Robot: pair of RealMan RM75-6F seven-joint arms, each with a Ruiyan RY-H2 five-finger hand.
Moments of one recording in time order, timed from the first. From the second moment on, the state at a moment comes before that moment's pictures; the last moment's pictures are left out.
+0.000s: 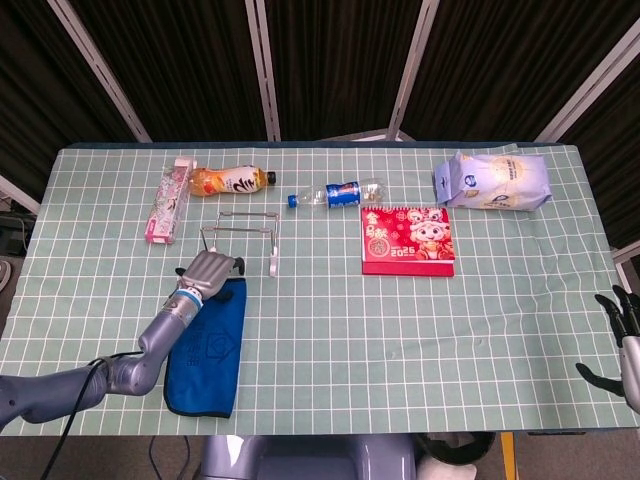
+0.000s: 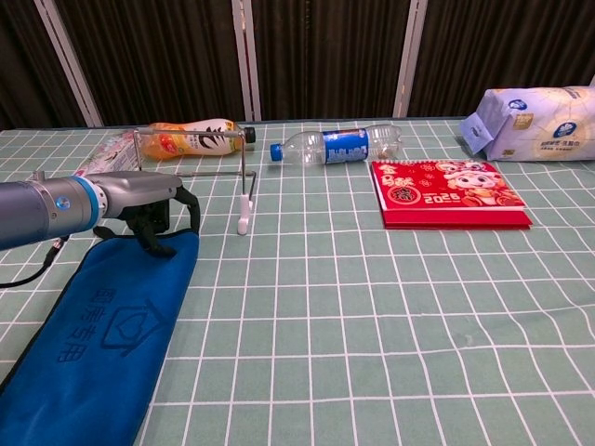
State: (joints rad) left arm -0.90 -1.61 -0.09 -1.23 0.84 0.72 0.38; right arm 0.02 -0.99 0.08 -1.66 -1.43 1.48 -0.01
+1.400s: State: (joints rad) left arm -0.86 -1.61 -0.09 -1.25 0.94 0.74 0.34; right arm 0.01 -0.99 0.07 -1.67 -1.45 1.50 0.00
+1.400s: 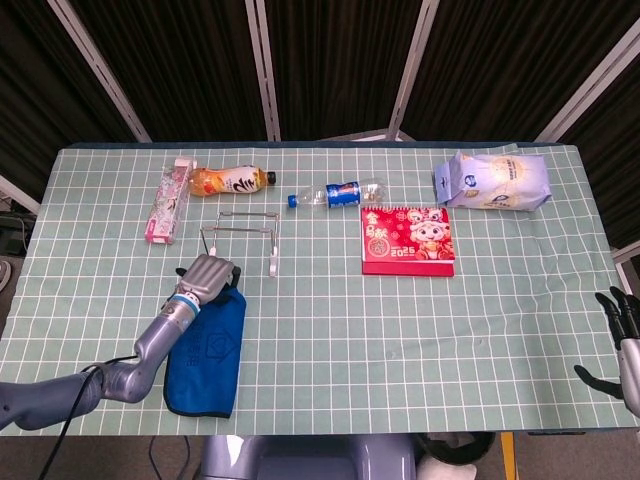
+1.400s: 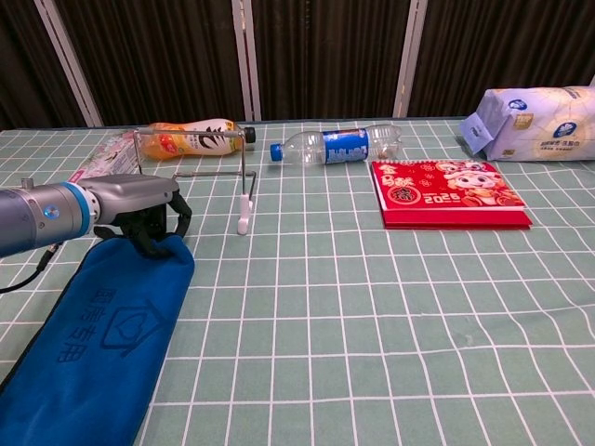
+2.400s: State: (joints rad) left arm -0.81 -1.26 -0.11 -1.84 0.94 1.10 0.69; right arm -0.01 -0.97 0.07 -1.68 -1.49 1.54 0.02
